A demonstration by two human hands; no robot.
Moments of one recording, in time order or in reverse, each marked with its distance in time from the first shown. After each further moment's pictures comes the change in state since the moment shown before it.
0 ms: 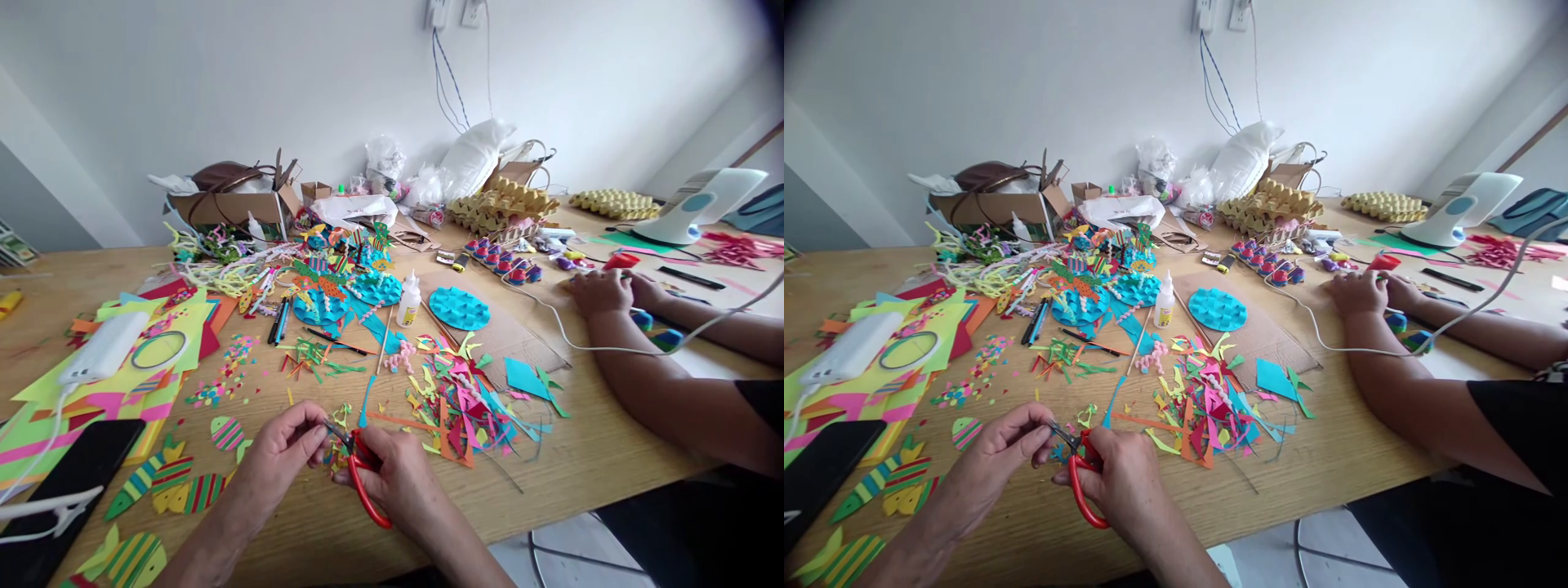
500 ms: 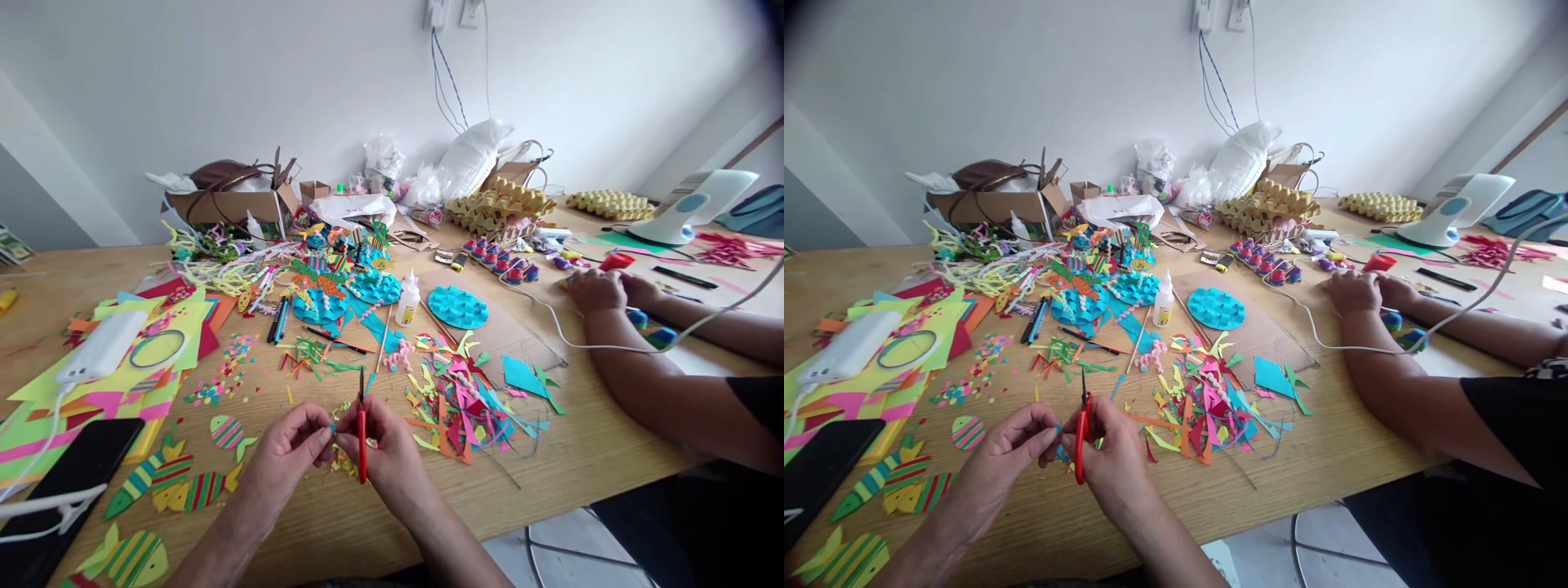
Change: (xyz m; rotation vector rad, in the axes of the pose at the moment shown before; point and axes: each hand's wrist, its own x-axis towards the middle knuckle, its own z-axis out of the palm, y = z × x) left_hand -0.003 0.001 0.012 -0.134 0.115 -0.043; right_hand 0.017 -0.020 0.004 0.632 0.120 0.132
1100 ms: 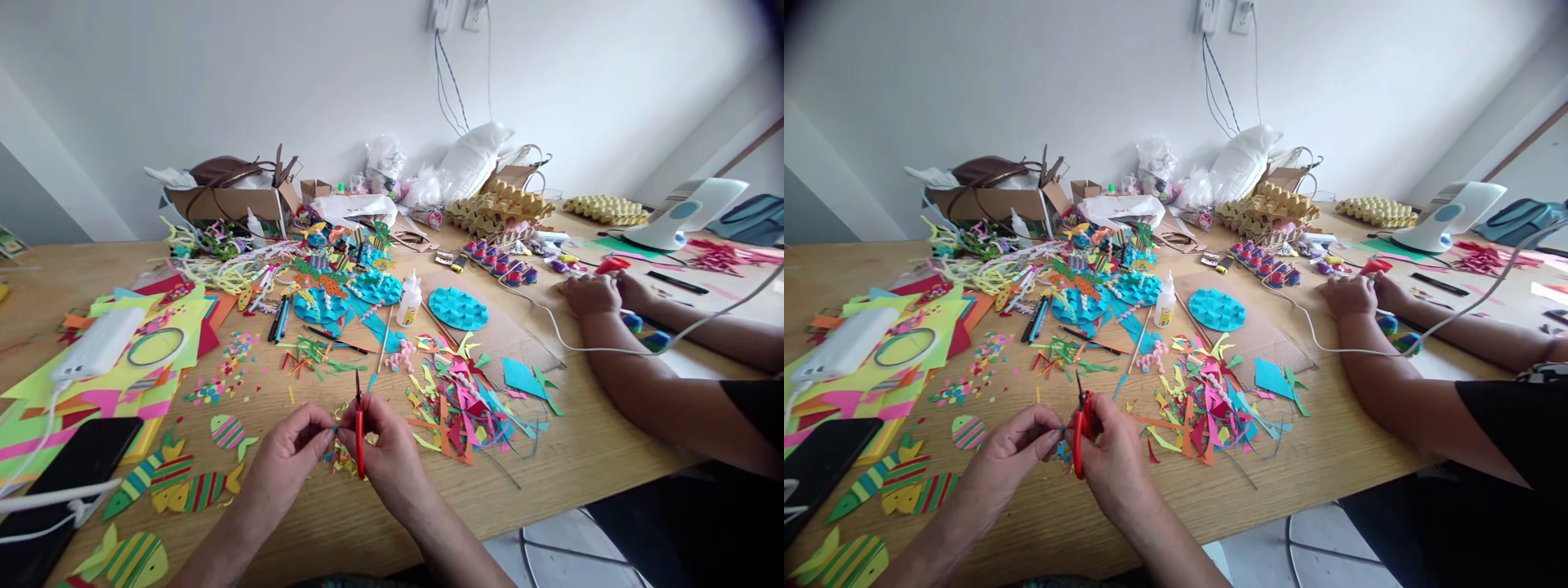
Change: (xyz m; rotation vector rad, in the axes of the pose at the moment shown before) left_hand 0.004 -0.004 -0.006 0.251 0.019 0.142; right_hand 0.004 0.000 0.005 -0.185 0.078 -0.048
